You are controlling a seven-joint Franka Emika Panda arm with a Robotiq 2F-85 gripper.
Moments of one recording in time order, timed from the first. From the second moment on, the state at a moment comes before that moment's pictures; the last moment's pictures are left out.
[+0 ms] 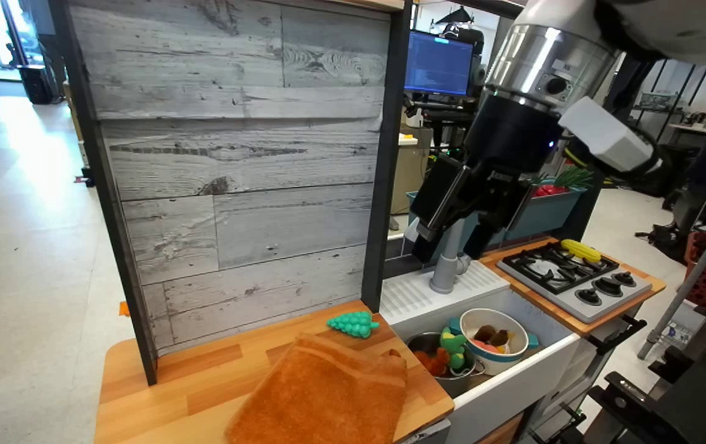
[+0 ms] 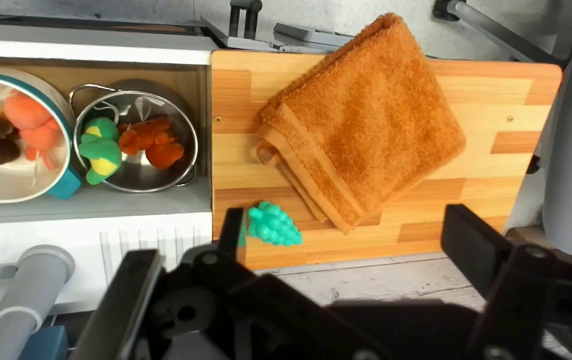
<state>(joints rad) 0.11 0.41 0.21 -2.32 0.39 2.87 -0.20</state>
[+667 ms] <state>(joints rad) 0.07 0.69 0.10 -2.21 0.30 2.96 -0.03</state>
